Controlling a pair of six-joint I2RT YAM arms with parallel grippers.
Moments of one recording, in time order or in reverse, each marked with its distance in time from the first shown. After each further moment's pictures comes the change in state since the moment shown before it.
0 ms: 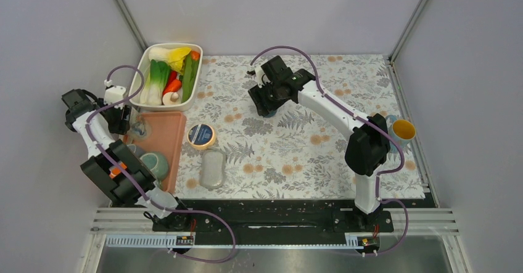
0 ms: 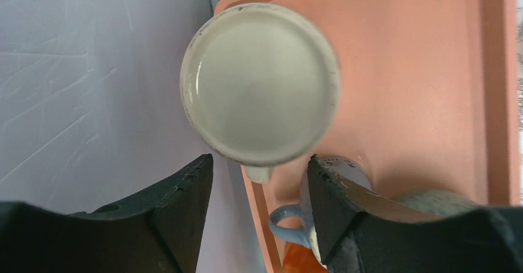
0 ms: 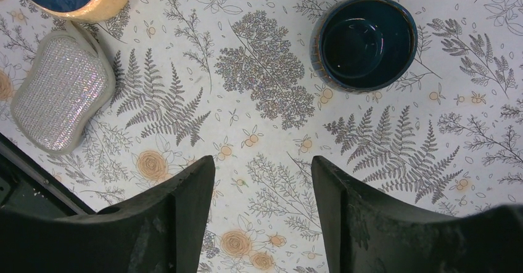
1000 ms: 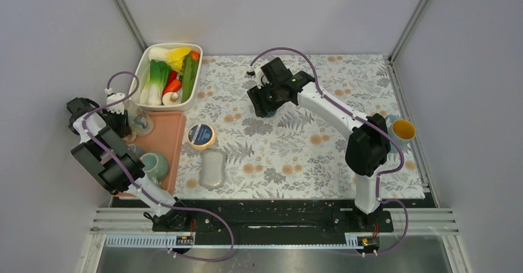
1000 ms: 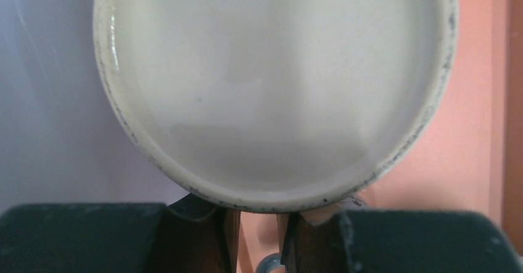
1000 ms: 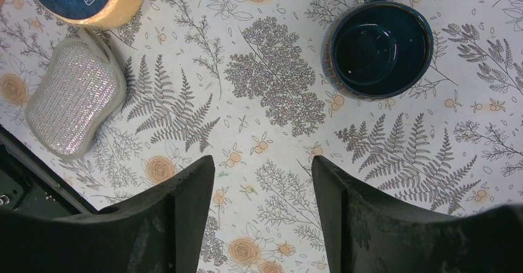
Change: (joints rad) left arm 0.047 0.220 0.002 0.091 0.083 -0.029; right arm 0.003 -0.006 -0.046 0.052 -0.026 0.022
